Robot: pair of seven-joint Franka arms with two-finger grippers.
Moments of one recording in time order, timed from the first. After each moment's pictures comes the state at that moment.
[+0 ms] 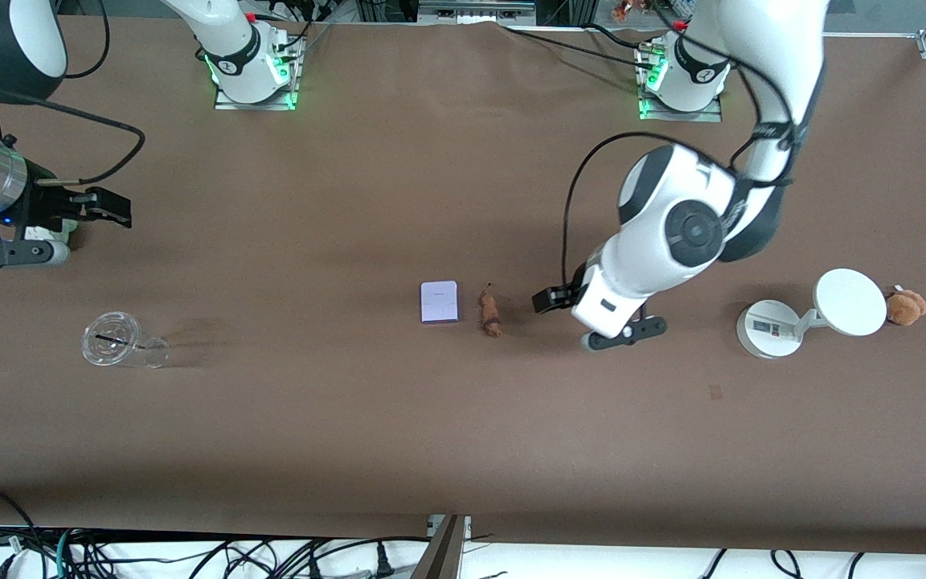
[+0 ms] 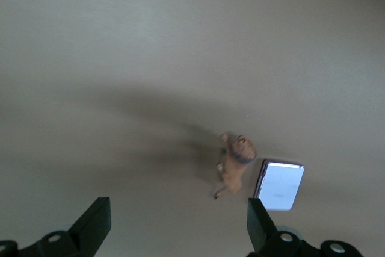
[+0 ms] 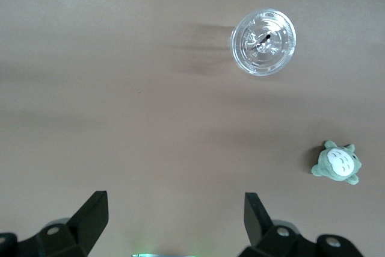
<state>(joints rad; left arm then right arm) -0.37 0.58 -0.10 -1.45 -0.22 2.06 -0.65 0.10 0.17 -0.05 -1.52 -0.06 1.53 -0.03</state>
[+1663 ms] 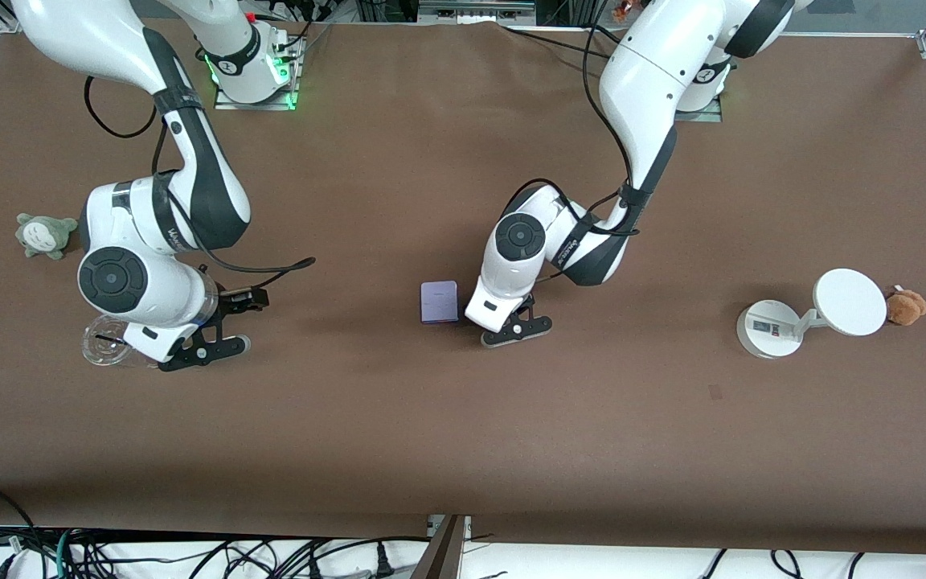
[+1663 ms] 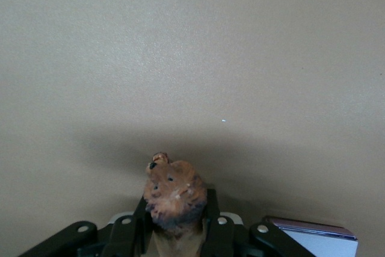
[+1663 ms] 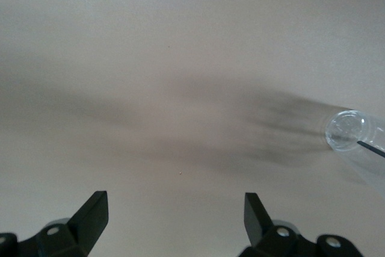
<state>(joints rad) -0.58 0.86 -0.08 -1.40 0.04 2.36 -0.96 0.23 0.53 -0.01 -1.52 -0.06 1.87 -0.03</state>
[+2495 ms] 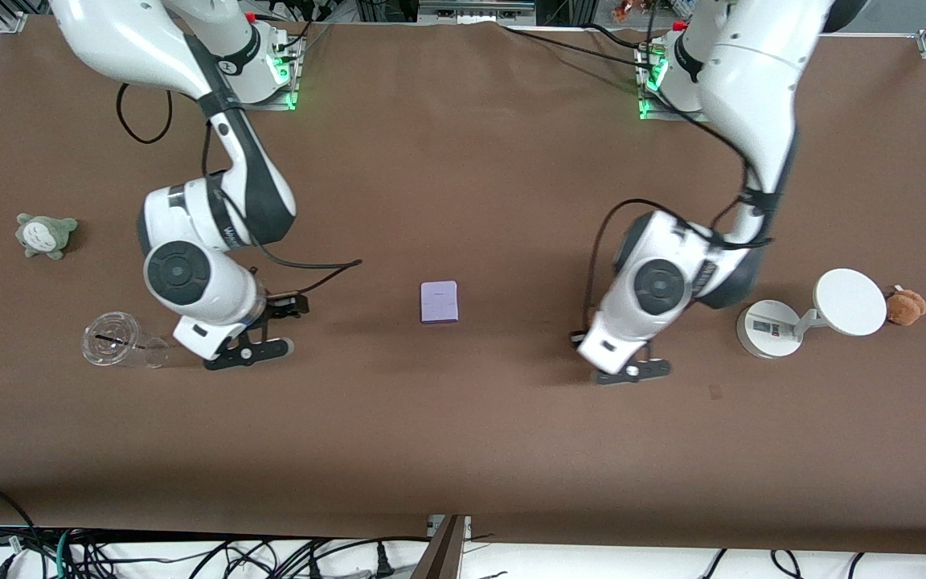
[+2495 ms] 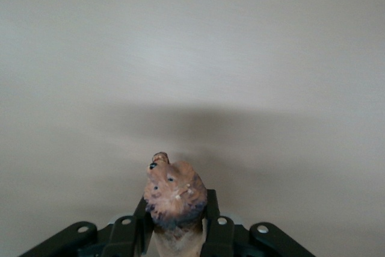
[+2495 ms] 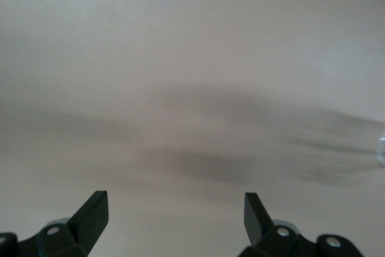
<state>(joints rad) -0.25 0.66 -0.06 -1.59 0.05 2.23 -0.46 0.35 0.57 -0.01 -1.52 -0.06 1.98 0.16</state>
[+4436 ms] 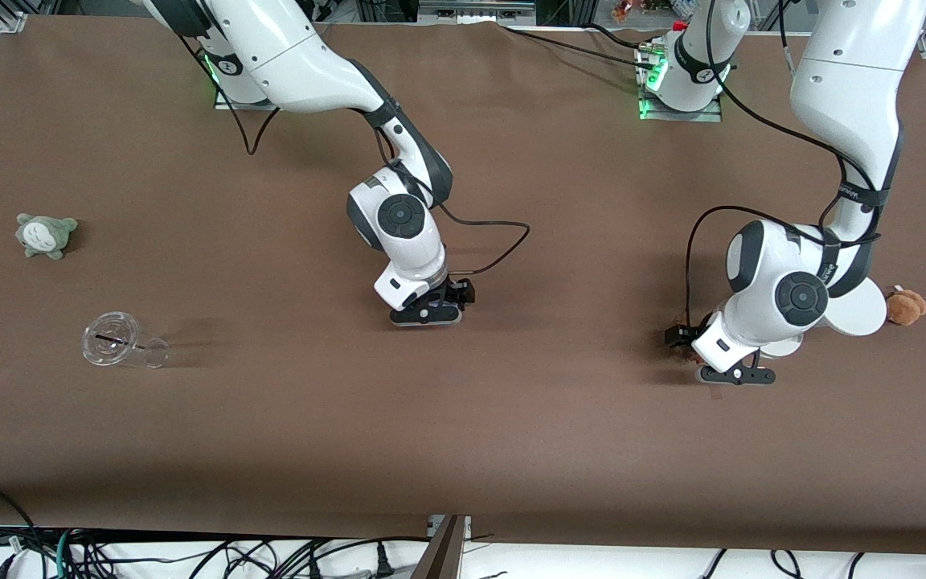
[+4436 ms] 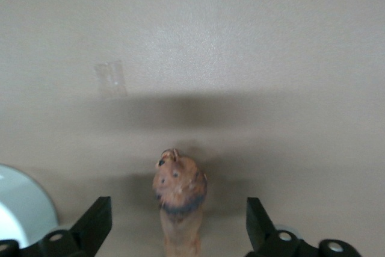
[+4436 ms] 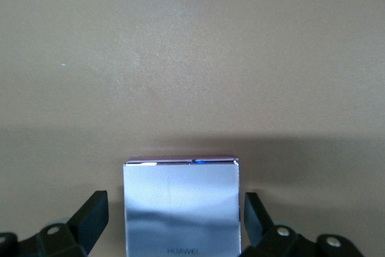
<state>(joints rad) -0.03 0.59 -0.08 -1.75 0.05 2.29 -0.10 0.70 0.84 0.00 -1.52 0.00 2.52 0.67</state>
